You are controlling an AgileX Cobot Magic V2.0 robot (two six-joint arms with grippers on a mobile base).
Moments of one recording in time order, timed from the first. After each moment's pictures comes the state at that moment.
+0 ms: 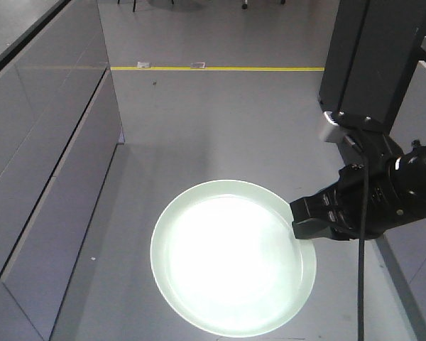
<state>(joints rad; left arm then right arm) 0.01 -0.01 0.03 0.04 0.02 -0.10 0.25 1.31 -1.03 0.55 0.99 -0.26</state>
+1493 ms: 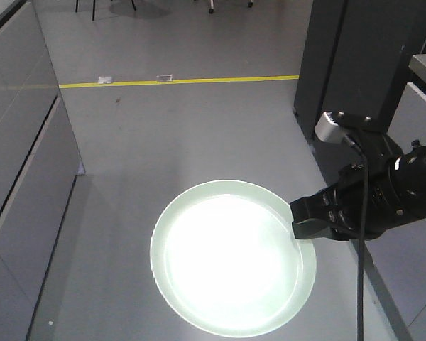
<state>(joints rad) 0.01 -0.01 0.03 0.04 0.02 -0.10 0.25 1.31 -1.03 0.55 0.99 -0.26</state>
